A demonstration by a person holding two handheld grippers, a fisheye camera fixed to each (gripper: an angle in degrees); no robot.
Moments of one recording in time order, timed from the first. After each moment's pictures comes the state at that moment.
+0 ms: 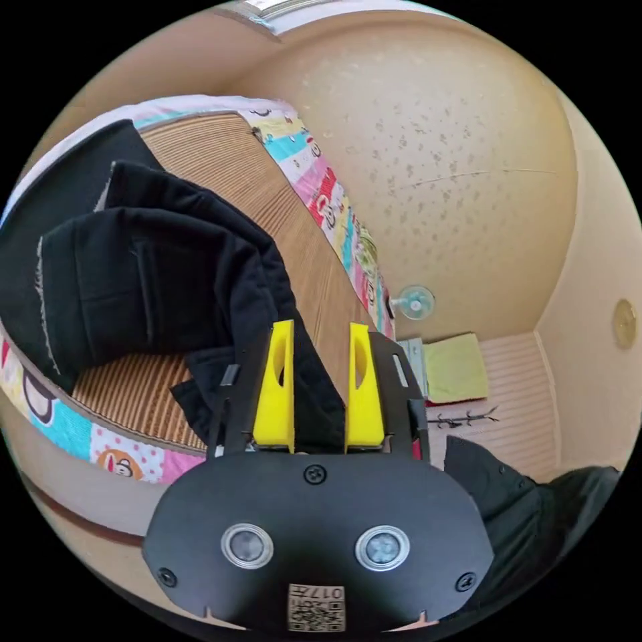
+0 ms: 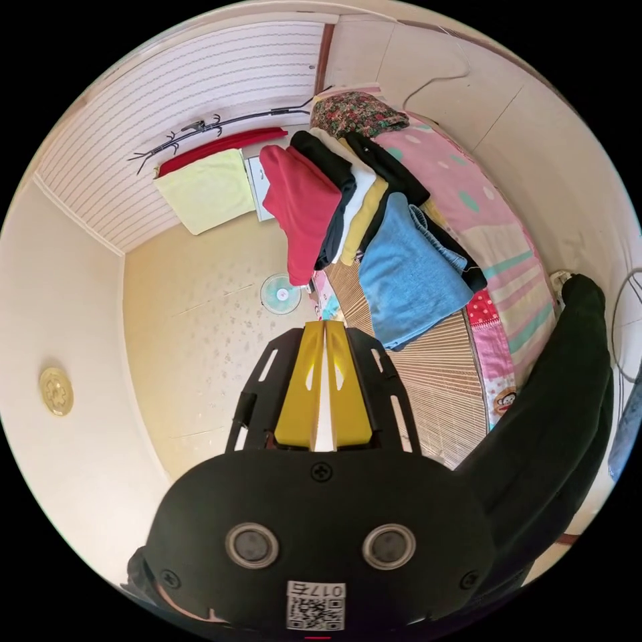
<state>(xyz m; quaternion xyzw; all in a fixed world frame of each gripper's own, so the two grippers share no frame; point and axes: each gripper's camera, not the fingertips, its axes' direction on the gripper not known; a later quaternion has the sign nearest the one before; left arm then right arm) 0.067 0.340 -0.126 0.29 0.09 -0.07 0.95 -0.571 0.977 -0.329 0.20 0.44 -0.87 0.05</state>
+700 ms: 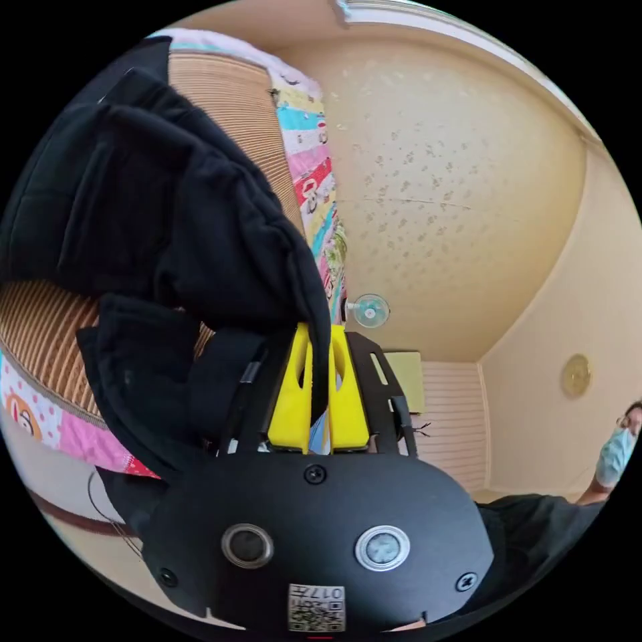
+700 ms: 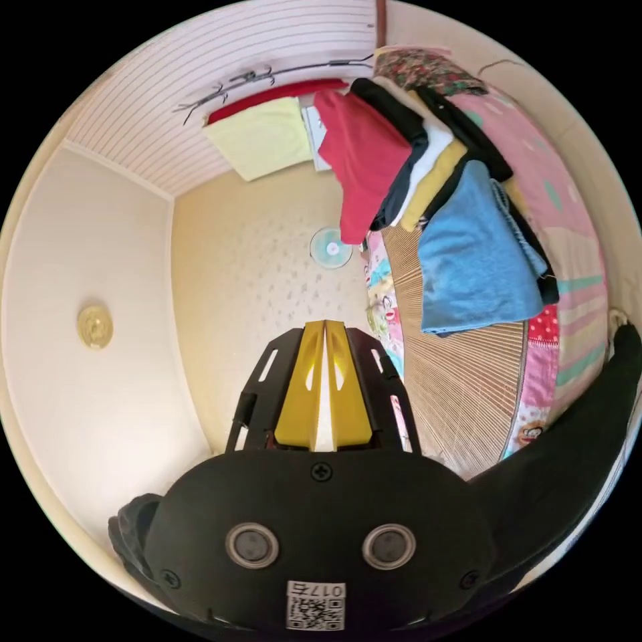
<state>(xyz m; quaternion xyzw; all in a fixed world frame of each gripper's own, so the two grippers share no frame) 0.135 0.374 -0.040 0.25 0.27 0.04 0.93 -0.652 0.850 -0.264 0.05 0.58 -0.81 0.02</state>
